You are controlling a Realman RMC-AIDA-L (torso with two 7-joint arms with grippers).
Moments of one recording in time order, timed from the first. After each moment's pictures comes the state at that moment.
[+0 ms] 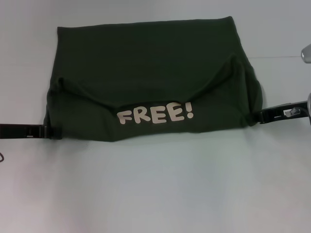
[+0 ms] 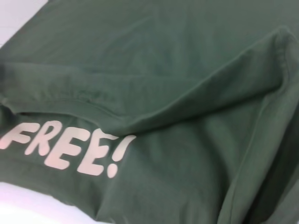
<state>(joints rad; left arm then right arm) -0.66 -2.02 0.52 0.66 2.49 1.19 -2.09 0.75 1.97 -0.73 -0.54 -2.41 -1.08 2.07</state>
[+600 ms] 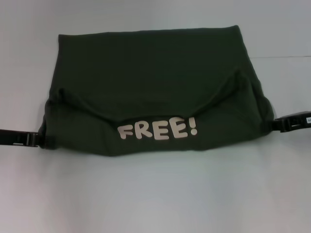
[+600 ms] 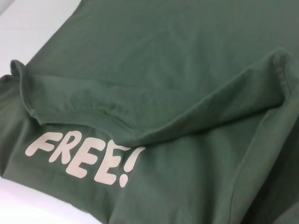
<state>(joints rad) -0.63 -1.99 0.50 0.77 2.54 1.42 -2.12 0.66 1.96 -0.66 -0.69 -2.41 -1.34 2.07</state>
